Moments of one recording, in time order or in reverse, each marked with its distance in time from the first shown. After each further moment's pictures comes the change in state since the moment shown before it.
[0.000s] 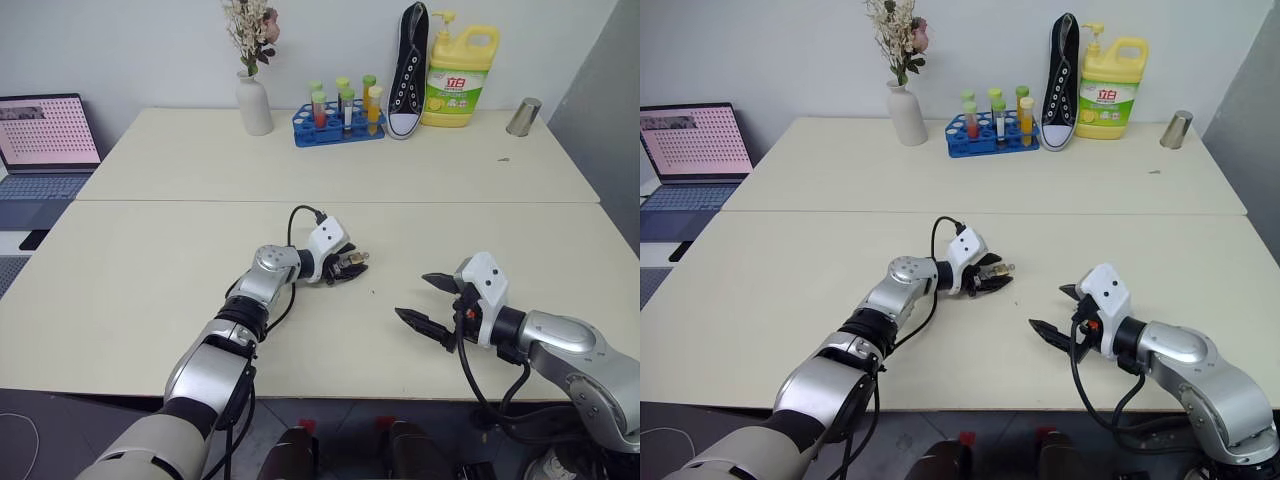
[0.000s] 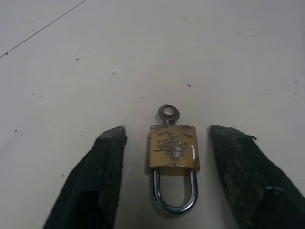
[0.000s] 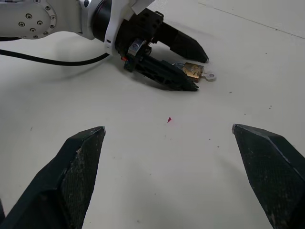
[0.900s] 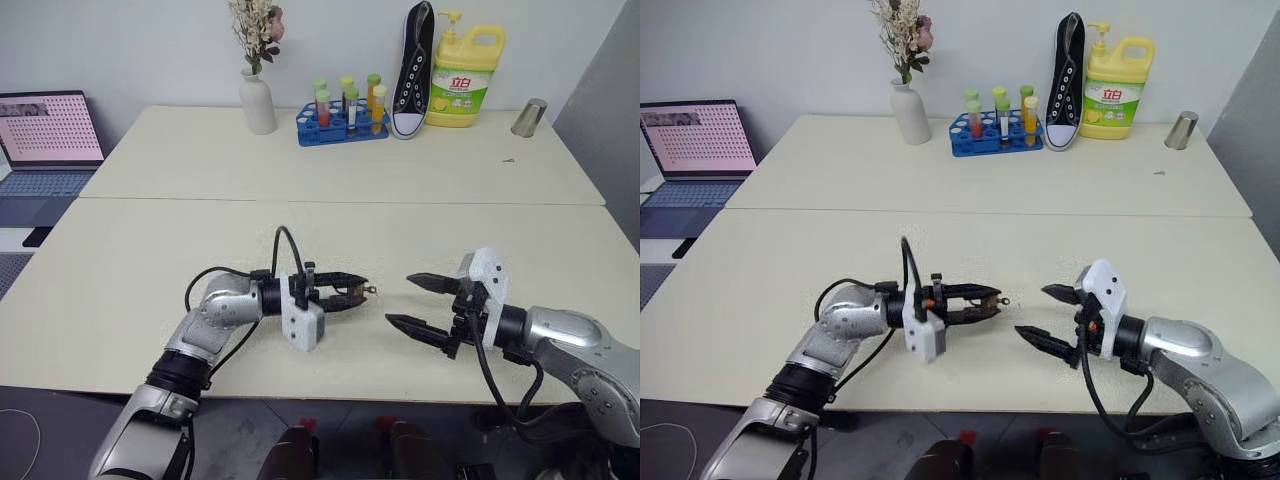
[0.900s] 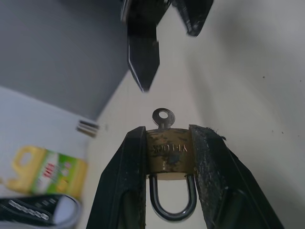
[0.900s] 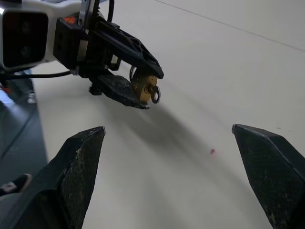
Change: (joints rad) left arm 0.394 0.265 -0.003 -0.663 0.238 -0.976 0.053; right arm -0.046 0.002 -0.026 -0.002 0.196 0.014 0.100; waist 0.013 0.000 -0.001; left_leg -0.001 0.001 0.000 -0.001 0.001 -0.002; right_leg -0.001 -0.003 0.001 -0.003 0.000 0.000
